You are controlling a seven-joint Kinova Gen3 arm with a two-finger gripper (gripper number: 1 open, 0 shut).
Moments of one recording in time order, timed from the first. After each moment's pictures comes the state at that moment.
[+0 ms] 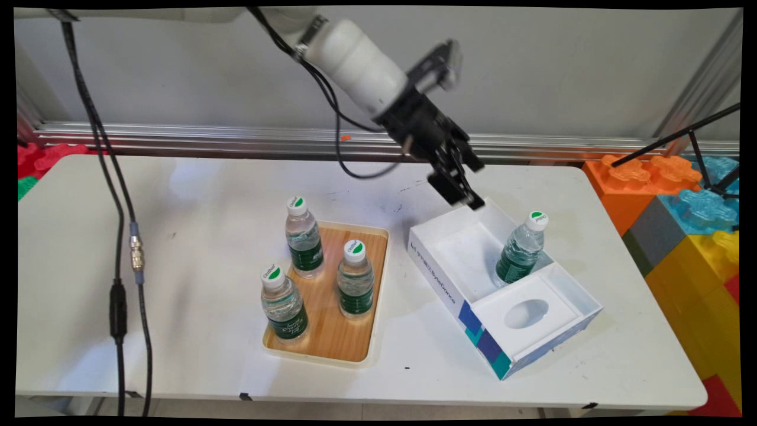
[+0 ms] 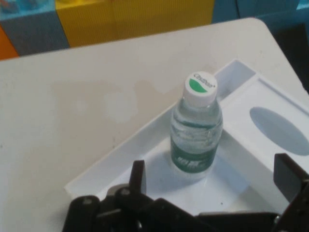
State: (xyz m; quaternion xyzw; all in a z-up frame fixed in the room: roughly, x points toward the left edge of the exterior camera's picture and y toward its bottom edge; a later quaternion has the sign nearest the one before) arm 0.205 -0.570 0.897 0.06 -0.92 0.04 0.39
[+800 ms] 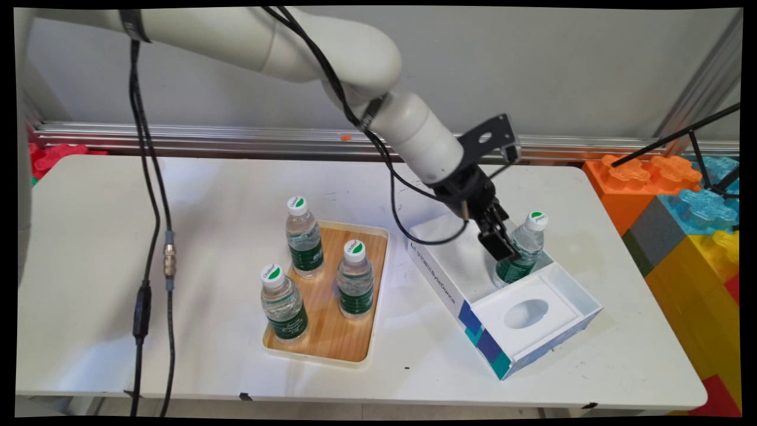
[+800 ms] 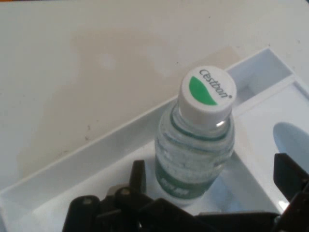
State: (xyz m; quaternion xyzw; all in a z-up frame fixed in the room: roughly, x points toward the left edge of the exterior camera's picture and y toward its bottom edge) arm 0.114 -0.546 0.831 0.14 -0.92 0.04 0.35
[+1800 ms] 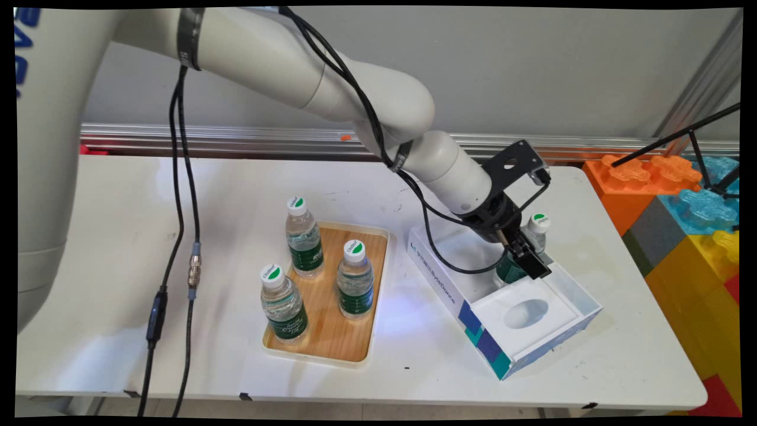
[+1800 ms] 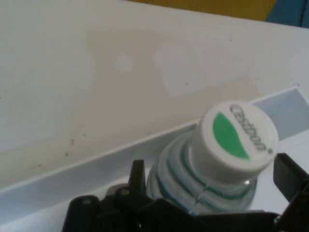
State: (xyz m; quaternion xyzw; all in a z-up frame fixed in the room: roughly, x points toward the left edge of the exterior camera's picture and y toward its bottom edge) arm 0.067 -0.539 0.791 0.22 -0.90 0.03 0.37
